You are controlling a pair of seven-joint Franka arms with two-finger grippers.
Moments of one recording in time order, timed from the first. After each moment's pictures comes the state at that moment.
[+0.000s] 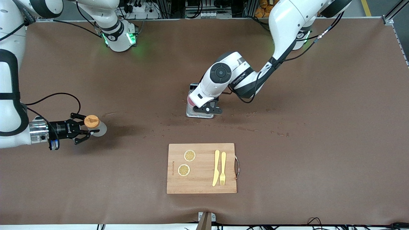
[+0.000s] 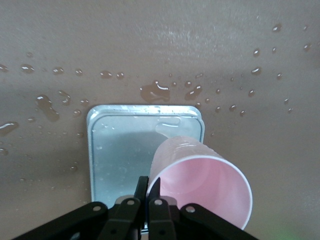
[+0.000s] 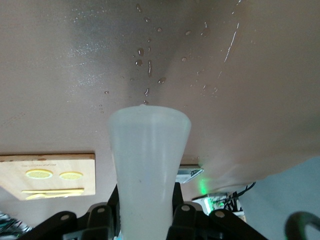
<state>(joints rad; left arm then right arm) -0.38 0.68 -0.54 -1.59 0.09 2.24 -0.81 -0.23 0.65 0.00 -1.49 0.67 1.53 0.92</state>
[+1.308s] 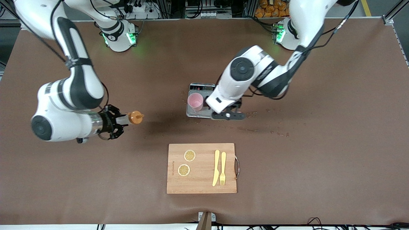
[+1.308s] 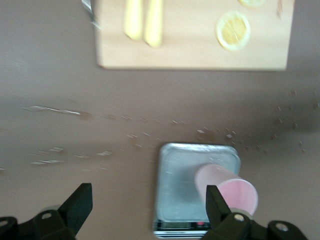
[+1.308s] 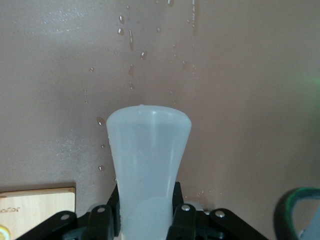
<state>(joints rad) -0.22 0.49 -0.53 -1.55 0.13 2.03 -0.75 0.21 0.49 0.01 -1.48 0.25 1.65 1.58</state>
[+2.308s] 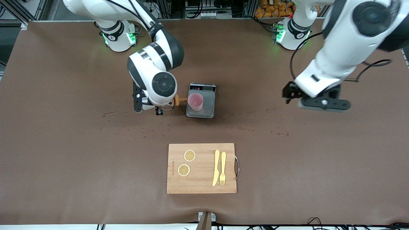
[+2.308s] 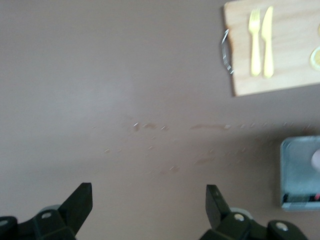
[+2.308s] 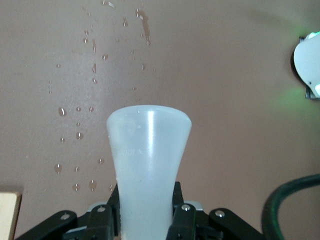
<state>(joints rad) -0.08 0.11 -0.27 -1.55 0.09 1.68 -0.17 0.62 0.49 0.01 -1.49 -0.14 1.57 2.12</state>
